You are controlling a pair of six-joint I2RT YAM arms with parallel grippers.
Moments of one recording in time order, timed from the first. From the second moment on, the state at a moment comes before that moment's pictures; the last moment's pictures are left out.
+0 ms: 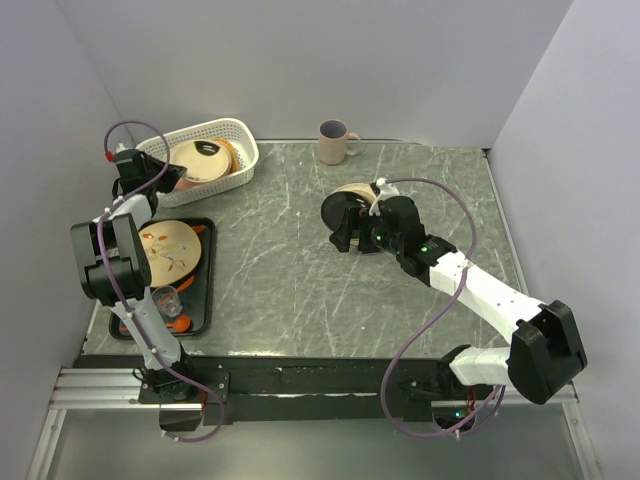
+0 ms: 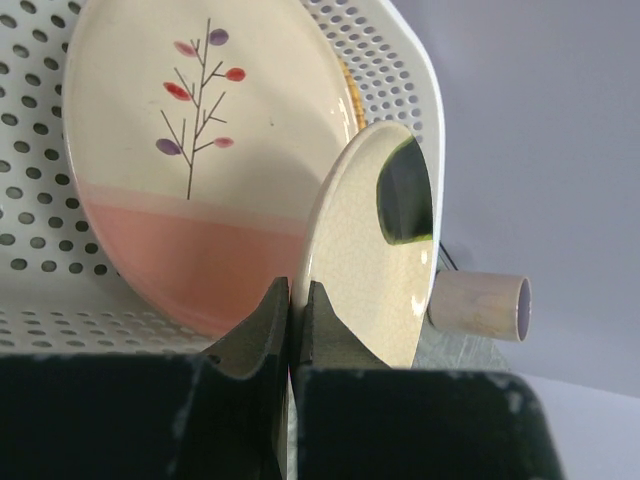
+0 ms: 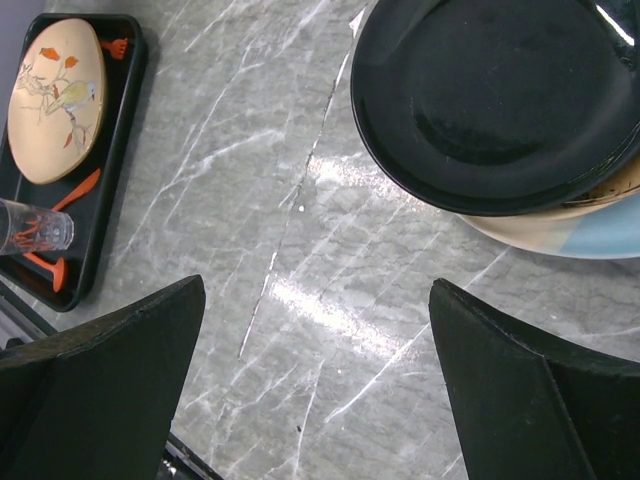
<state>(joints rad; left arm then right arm) 0.26 1.91 1.28 0.23 0.29 -0.91 0.55 1.27 0.86 -0.12 -0.10 0.49</state>
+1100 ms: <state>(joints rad) 0.29 1.99 1.36 0.19 0.26 -0.89 0.55 1.27 0.86 -0.12 -0.09 0.47</state>
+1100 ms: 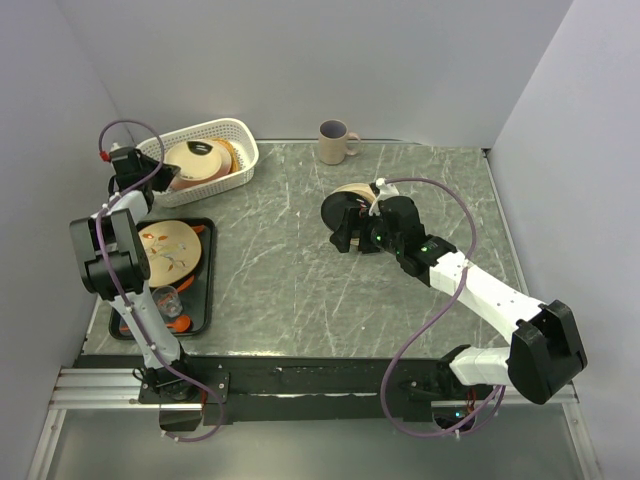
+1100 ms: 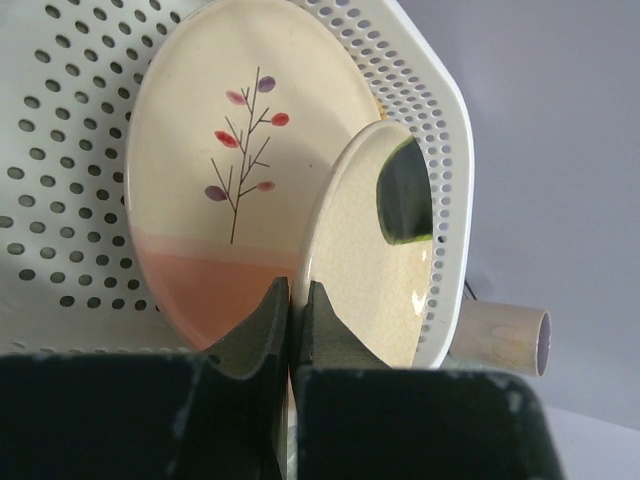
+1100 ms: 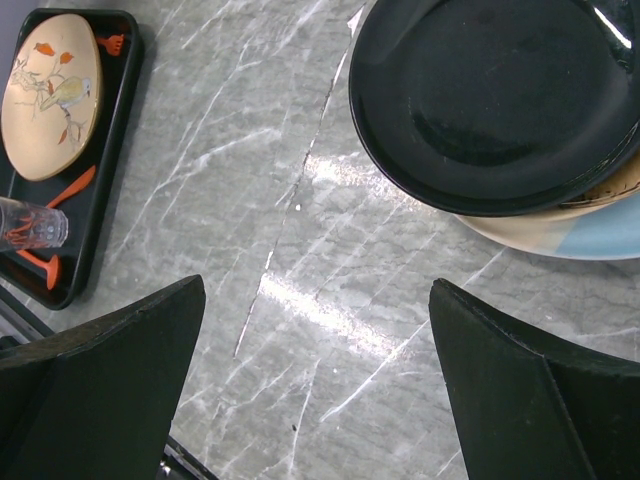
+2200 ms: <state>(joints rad) 0.31 1.95 1.36 0.18 0.23 -0.85 0.55 1.26 0.86 -0.13 -0.08 0.48</state>
